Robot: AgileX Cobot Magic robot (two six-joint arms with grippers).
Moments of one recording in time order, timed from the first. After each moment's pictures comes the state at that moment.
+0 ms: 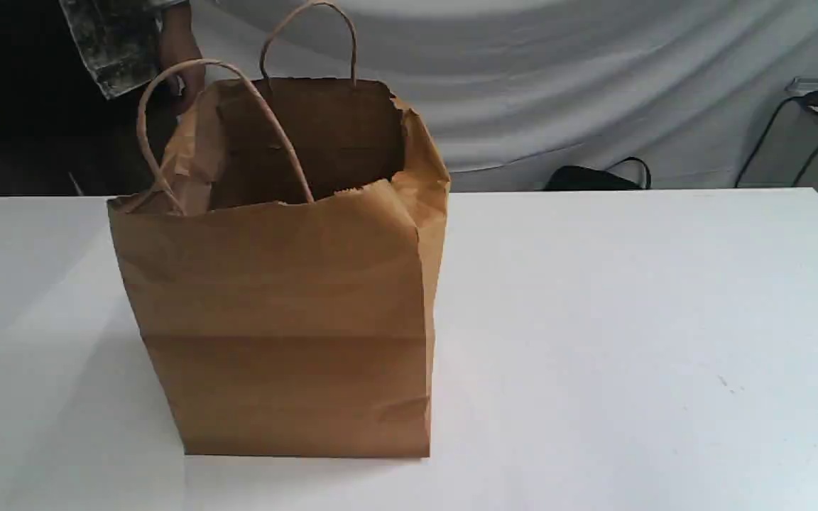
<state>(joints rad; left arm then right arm) -0.11 0.00 -0.13 -1.74 0.50 1.92 0.46 0.32 0.00 0.19 -0.34 -0.11</state>
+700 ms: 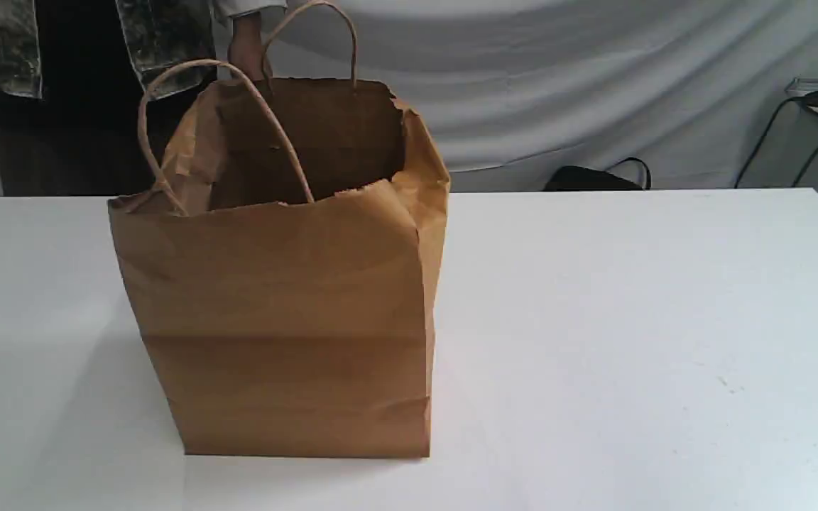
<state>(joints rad) -0.11 0.00 -0.05 -0.10 0.16 -0.22 0.46 0.32 0.00 0.19 -0.34 -0.11</state>
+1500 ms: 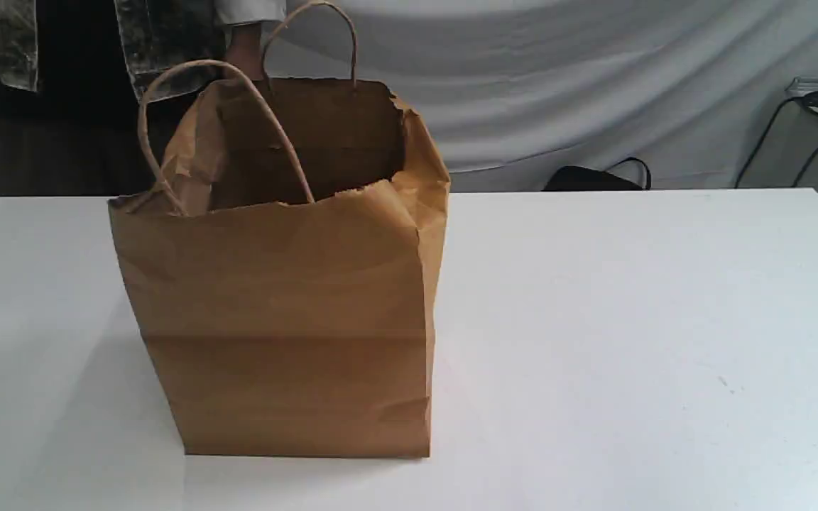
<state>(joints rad) -0.11 0.00 0.00 0.03 0.23 -0.25 0.46 0.32 0.00 0.19 -0.34 -0.11</state>
